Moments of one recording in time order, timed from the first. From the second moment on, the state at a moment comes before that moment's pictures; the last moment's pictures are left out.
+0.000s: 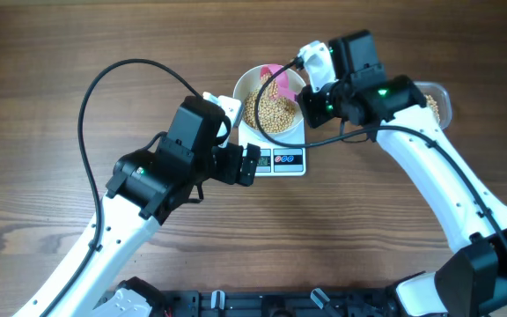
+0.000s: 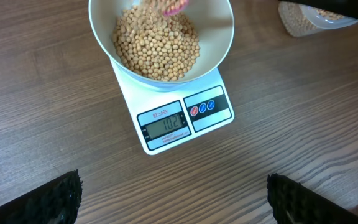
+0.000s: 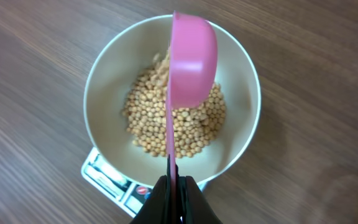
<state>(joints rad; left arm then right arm) -0.55 1.23 1.14 -0.82 0.07 -0.23 0.38 1.63 1.40 -0.73 -0.20 -0.12</state>
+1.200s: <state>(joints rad) -0.55 1.23 1.14 -0.82 0.07 -0.23 0.39 1.56 1.40 -0.78 -0.10 -0.19</state>
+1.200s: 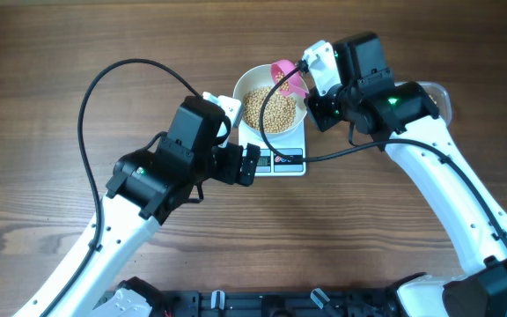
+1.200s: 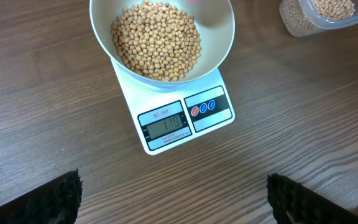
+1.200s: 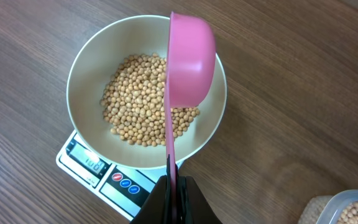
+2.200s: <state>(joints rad) -0.55 1.23 1.14 -0.82 0.07 -0.23 0.44 1.56 1.40 -0.78 -0.09 -0.35</state>
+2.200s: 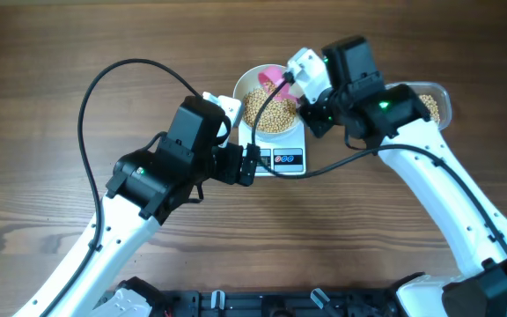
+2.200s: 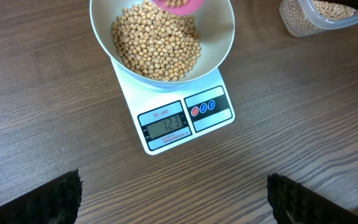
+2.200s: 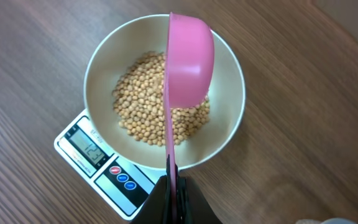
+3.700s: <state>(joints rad) -0.55 1.23 1.14 -0.82 0.07 -0.23 0.31 1.52 1.40 -0.74 -0.23 -0.01</state>
